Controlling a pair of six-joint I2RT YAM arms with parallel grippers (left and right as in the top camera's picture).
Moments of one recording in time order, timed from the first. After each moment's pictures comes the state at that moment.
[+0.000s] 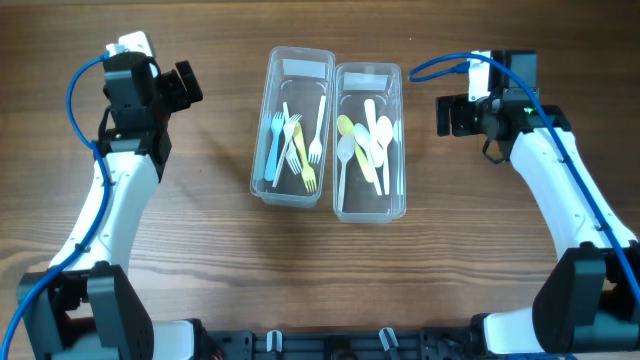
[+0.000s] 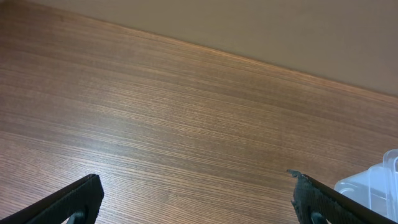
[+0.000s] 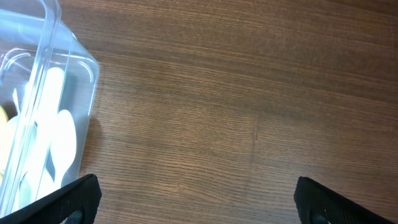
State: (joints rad) left arm 0.07 1.56 1.05 -0.07 -0.12 -0.18; right arm 0.02 1.62 1.18 -0.54 0.01 -0.12
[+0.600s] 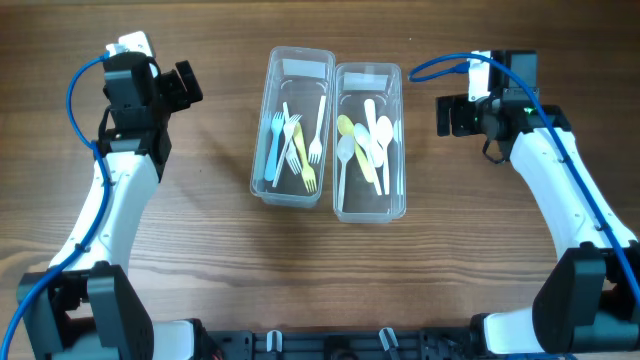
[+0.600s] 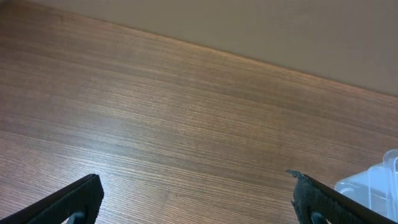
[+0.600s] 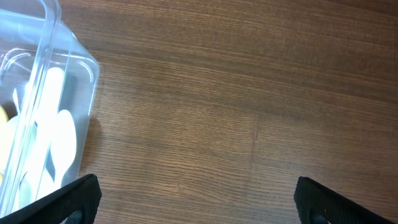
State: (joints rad) left arm 0.07 1.56 1.05 -0.07 -0.12 -0.18; right arm 0.02 1.62 1.18 -0.54 0.01 -0.12
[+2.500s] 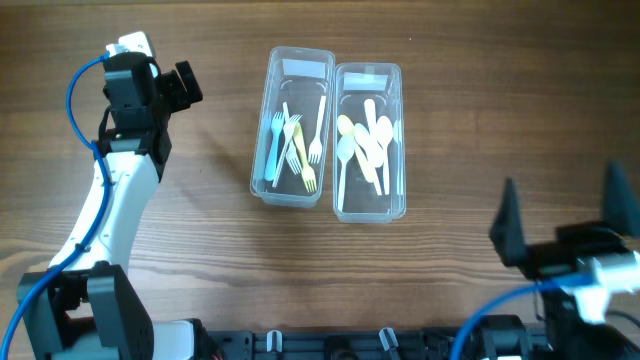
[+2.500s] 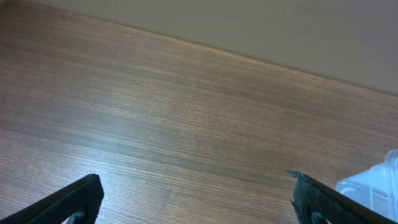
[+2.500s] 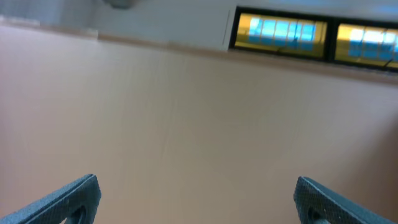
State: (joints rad) left arm 0.07 1.56 1.05 -0.07 -0.12 -0.18; right arm 0.02 0.20 0.55 0.17 -0.19 -0.13
